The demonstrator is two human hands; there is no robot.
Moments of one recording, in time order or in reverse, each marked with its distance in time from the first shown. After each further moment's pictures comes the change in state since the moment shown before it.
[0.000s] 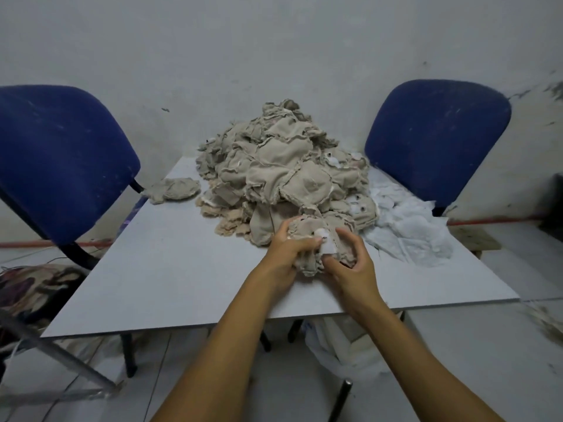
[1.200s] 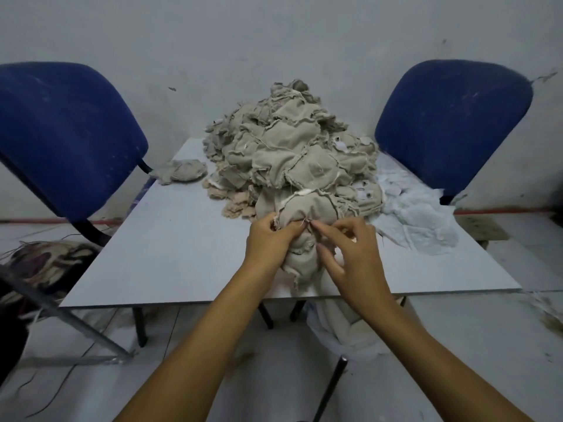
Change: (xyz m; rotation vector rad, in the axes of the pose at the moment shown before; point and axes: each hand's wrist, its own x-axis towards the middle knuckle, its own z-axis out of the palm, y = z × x) left_hand -0.052 0.027 -0.007 0.421 0.254 0.185; right_hand -0.029 -0.051 0.007 -0.971 -0.075 -0.670
